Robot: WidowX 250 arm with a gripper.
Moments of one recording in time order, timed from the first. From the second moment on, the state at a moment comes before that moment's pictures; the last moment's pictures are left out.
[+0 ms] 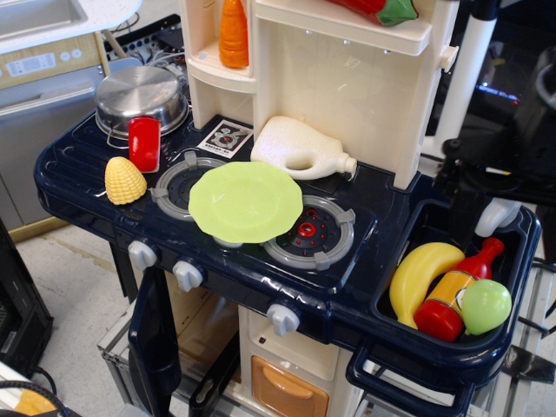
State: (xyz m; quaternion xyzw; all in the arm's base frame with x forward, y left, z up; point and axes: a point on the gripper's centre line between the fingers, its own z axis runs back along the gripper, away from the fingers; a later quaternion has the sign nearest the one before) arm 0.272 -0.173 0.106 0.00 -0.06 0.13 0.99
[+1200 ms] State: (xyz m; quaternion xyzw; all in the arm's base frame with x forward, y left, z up) arm 0.289 -0.176 0.043 0.00 -0.10 0.06 0.99
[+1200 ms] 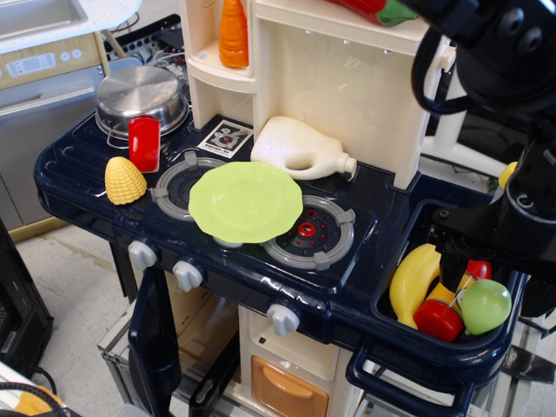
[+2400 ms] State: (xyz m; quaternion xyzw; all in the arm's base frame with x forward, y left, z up) arm 0.292 -0.133 0.088 0.10 -0.07 0.07 0.99
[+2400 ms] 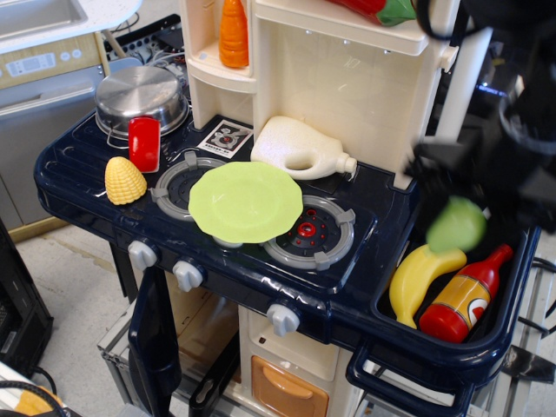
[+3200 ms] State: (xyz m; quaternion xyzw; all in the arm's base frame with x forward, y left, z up) arm 0.286 0.012 0.072 0.15 -0.09 0.04 0.98
